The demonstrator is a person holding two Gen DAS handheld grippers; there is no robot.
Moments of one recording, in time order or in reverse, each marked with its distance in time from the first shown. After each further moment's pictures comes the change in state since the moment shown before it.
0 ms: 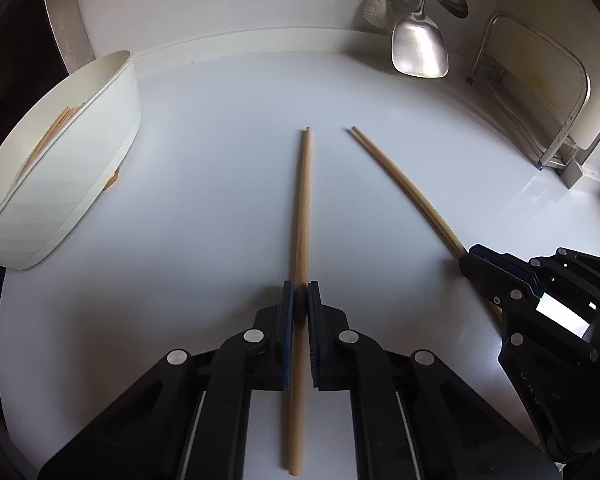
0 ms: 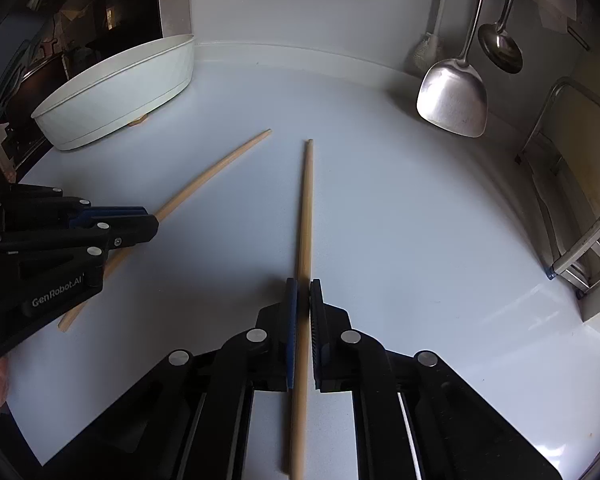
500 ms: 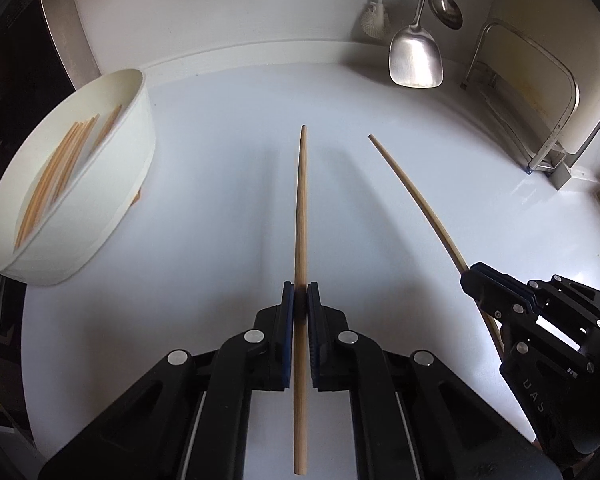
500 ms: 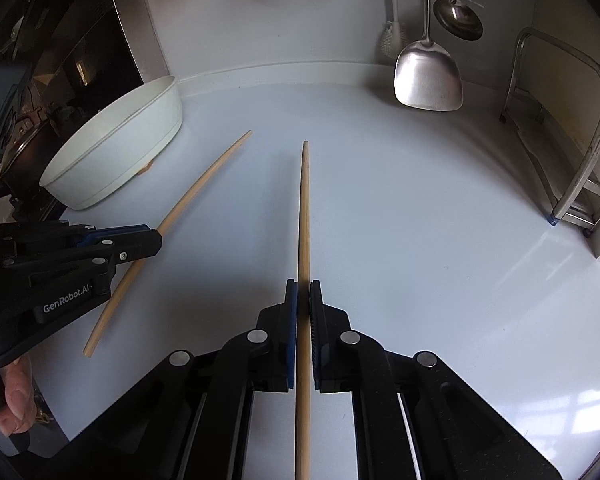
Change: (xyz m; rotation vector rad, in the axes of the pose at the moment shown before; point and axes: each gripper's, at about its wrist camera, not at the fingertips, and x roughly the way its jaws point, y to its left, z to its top) left arm -0.034 0.012 0.016 0.021 0.013 0.001; right arm -0.032 0.000 0.003 0.227 -0.025 0.076
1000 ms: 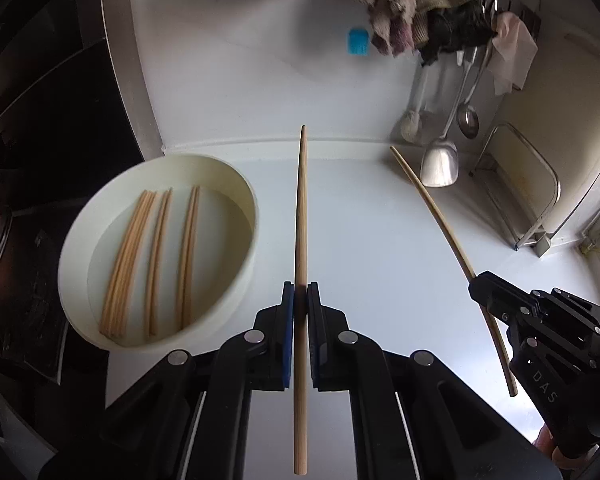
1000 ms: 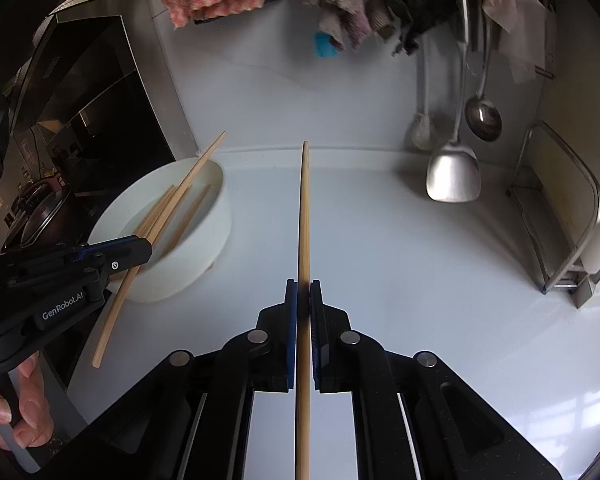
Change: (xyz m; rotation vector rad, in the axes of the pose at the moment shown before) left arm -0.099 0.106 0.052 -0.029 -0.178 -0.024; right arm -0.059 0.093 0.084 0.042 -0.133 -0.026
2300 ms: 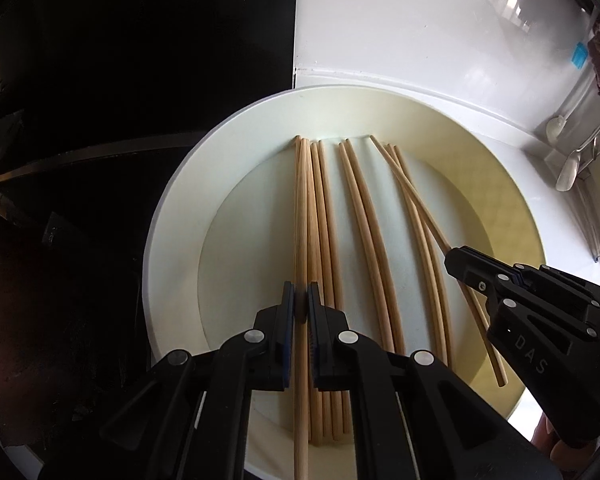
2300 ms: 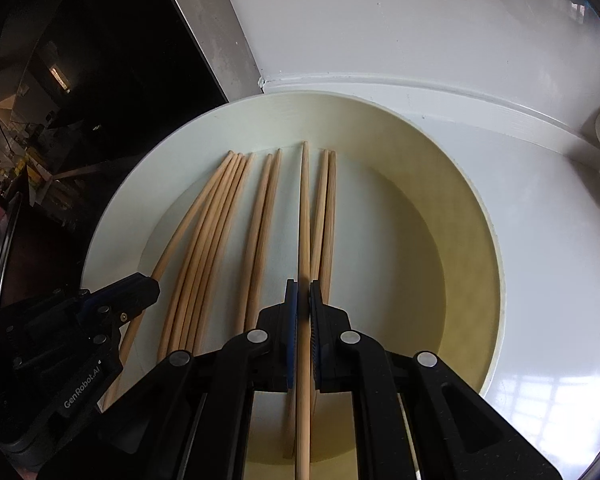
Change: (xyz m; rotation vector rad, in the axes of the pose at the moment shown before) left arm 0.134 0.230 0.028 -0.085 0.264 0.023; right arm 0.232 0.186 0.078 0.070 0.314 0.025
